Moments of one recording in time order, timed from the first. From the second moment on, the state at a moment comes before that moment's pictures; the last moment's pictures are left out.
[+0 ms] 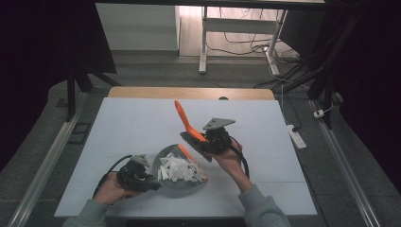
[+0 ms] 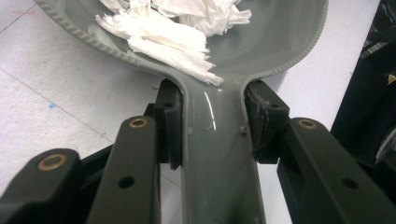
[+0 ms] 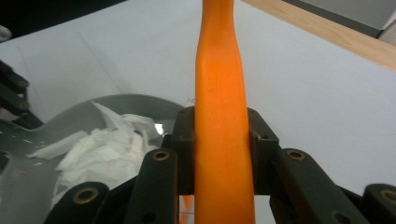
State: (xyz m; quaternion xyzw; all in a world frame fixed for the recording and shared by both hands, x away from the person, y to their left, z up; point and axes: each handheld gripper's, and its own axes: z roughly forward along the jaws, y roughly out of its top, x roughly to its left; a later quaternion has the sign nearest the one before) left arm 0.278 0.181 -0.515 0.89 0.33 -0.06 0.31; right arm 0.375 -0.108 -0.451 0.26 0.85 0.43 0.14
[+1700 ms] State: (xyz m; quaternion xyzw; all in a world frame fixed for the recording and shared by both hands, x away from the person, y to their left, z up) left arm 0.277 0.181 -0.515 0.89 0.33 -0.06 0.31; right arm 0.352 -0.089 -0.484 0.25 0.90 0.33 0.13
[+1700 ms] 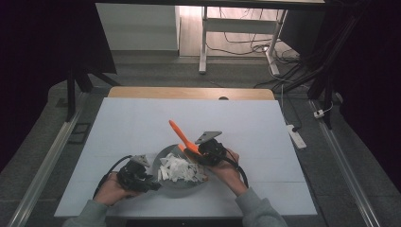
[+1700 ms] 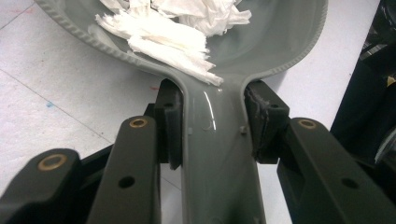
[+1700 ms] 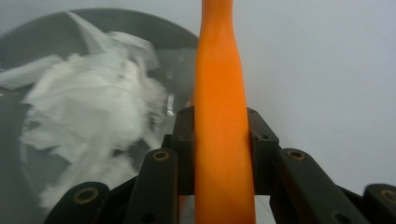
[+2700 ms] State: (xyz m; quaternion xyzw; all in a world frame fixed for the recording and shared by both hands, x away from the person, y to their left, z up) left arm 0.277 0.181 -0.517 0.89 0.33 -0.06 0.31; right arm 0.359 -0.133 -0.430 0.30 0.84 0.43 0.16
